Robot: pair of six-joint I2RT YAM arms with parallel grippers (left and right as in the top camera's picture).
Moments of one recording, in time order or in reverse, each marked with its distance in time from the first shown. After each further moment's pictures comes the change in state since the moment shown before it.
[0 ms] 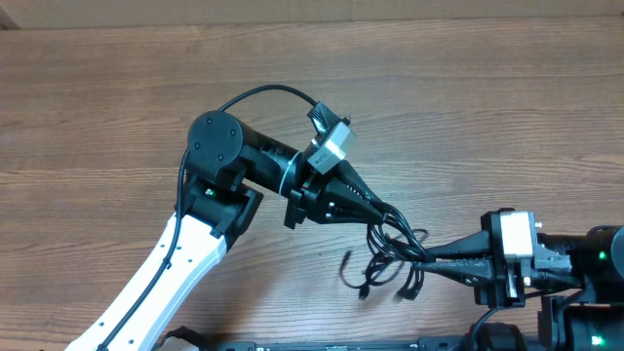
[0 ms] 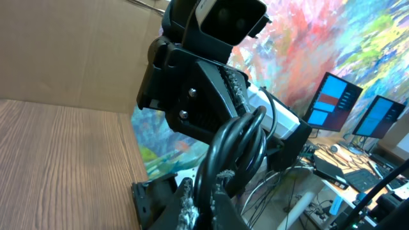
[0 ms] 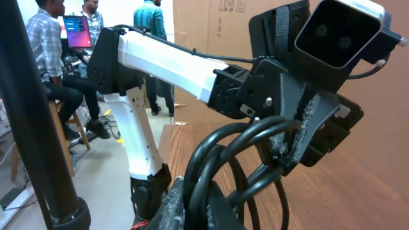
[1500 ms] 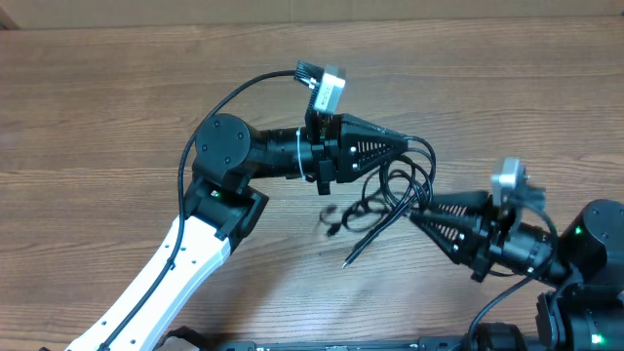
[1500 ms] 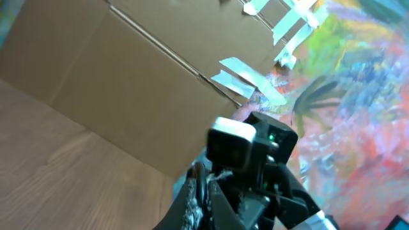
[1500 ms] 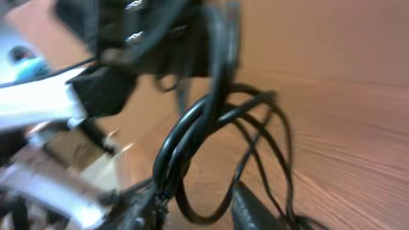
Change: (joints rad) left arm -0.031 0.003 0.000 0.003 -0.520 -0.225; right arm 0.000 0.006 0.002 -0.388 0.455 0.133
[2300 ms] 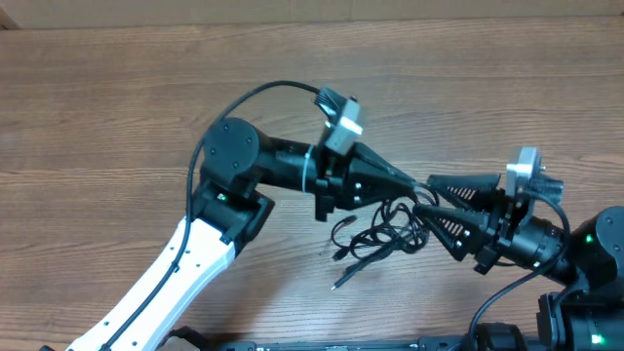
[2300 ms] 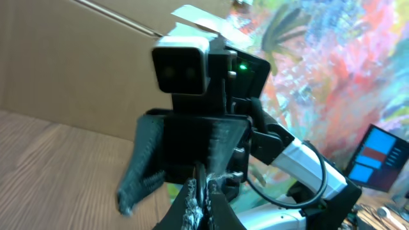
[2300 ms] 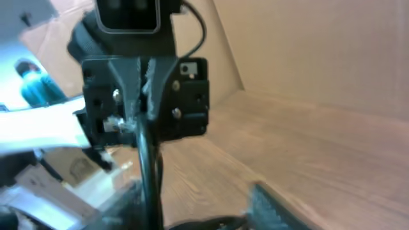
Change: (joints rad) left arm -0.050 0.001 0.000 -0.004 0.212 0.208; right arm 0.000 0.000 0.000 0.178 0.006 0.132
